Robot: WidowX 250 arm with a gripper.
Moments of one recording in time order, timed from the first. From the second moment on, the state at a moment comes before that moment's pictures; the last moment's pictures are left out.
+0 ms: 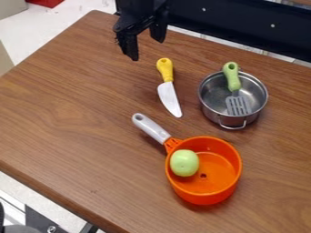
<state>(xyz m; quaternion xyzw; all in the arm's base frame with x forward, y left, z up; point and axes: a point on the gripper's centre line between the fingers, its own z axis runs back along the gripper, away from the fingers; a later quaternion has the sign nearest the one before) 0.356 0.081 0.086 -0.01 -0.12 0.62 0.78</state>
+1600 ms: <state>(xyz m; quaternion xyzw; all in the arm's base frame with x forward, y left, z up) 0.374 0.051 0.030 0.01 -0.05 0.36 0.93</state>
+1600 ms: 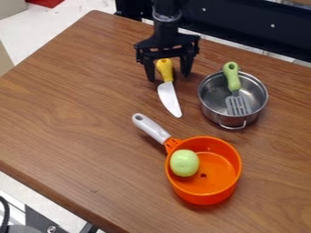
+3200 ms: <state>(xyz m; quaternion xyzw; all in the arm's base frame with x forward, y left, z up) 0.386 0.072 0.031 0.04 -0.02 0.42 0.91</state>
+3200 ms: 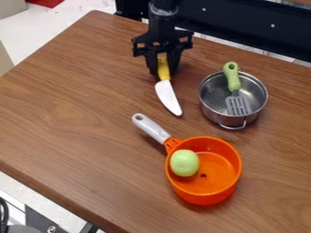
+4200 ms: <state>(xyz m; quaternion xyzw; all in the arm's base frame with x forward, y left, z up) 0.377 0.058 0.088 0.01 -0.06 0.60 0.80</state>
